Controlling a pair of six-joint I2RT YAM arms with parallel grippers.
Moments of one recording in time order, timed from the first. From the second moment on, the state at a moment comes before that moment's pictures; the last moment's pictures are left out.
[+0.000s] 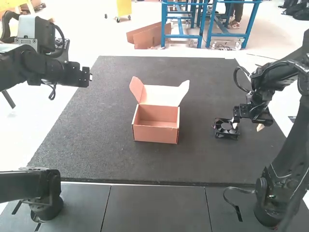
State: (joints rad) left arm -0.06 0.95 0.92 -0.58 -0.08 0.02; right arm -0.09 1.77 1.05 -0.67 0.04 -0.02
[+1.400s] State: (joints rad) left arm -0.06 0.95 0.94 -0.60 -0.08 0.02; right arm -0.09 1.71 1.06 -0.70 -0.08 0.05
